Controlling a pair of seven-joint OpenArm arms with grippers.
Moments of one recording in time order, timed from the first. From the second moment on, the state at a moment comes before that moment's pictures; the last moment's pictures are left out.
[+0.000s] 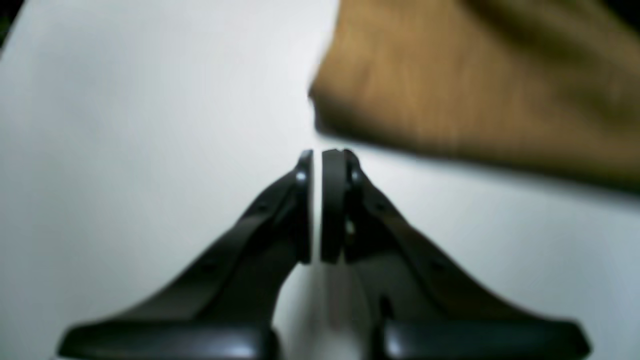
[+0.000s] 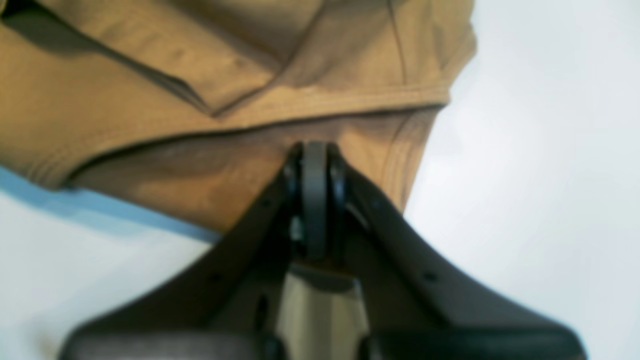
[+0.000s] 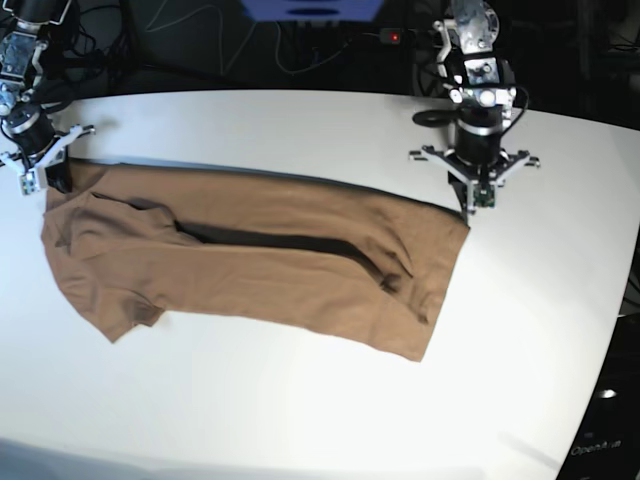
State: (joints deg) left arm 17.8 9.1 -18.2 92.3 18.2 -13.2 9.4; right arm -17.0 22.2 31.8 67.5 -7.7 40.2 2.0
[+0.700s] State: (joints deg) left arm 6.5 8.6 -13.8 78.9 17.4 -12.7 14.5; right arm -16.7 22.3 31.6 67.6 -7.8 40.3 1.9
